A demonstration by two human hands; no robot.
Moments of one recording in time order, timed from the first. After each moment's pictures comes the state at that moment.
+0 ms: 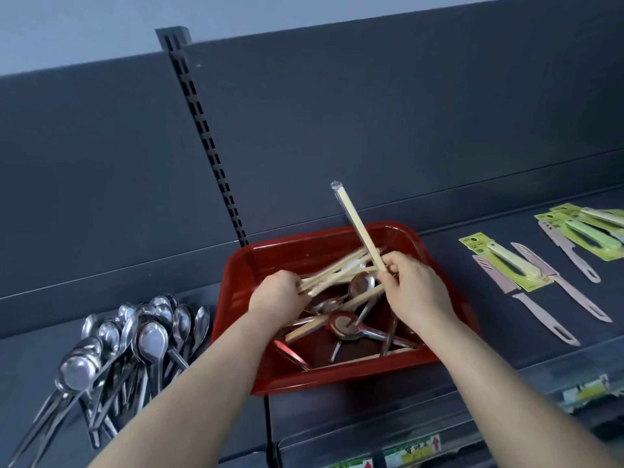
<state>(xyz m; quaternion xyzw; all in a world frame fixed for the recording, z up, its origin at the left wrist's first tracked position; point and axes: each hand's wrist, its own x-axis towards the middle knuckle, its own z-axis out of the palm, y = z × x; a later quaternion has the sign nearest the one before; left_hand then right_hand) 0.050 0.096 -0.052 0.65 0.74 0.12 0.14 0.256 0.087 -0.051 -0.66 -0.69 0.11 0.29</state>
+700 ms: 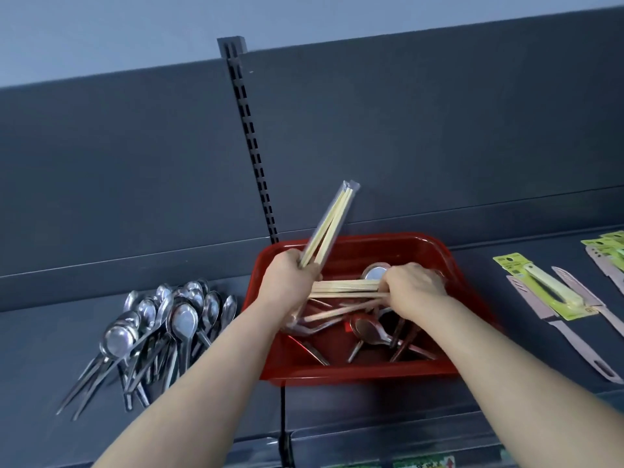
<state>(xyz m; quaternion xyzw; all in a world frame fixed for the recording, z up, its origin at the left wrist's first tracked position) 0.043 0.074 -0.018 0.51 0.73 0.38 0.25 0.225 0.118 -0.037 -0.65 -0.76 0.05 -0.03</state>
